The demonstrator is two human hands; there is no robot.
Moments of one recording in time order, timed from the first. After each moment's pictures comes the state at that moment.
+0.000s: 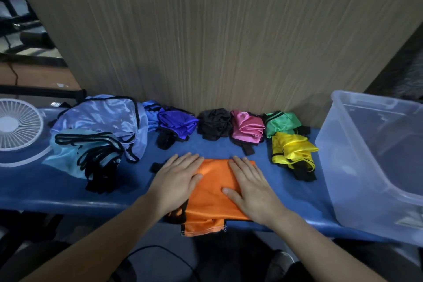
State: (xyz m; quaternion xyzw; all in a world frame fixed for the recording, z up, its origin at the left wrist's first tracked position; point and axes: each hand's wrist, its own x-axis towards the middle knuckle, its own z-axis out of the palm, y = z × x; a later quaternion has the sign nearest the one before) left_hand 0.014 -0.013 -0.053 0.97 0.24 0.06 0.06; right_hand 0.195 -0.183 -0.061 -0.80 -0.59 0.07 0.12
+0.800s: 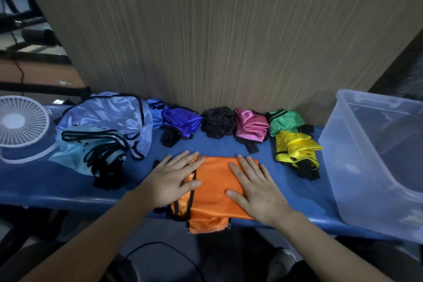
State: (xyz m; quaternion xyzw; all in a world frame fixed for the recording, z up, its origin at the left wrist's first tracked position) left_hand -0.014 0.007 -0.048 0.97 0.20 -0.03 0.13; right_hand 0.192 -0.188 -0.059 -0.80 -0.60 0.05 0.04
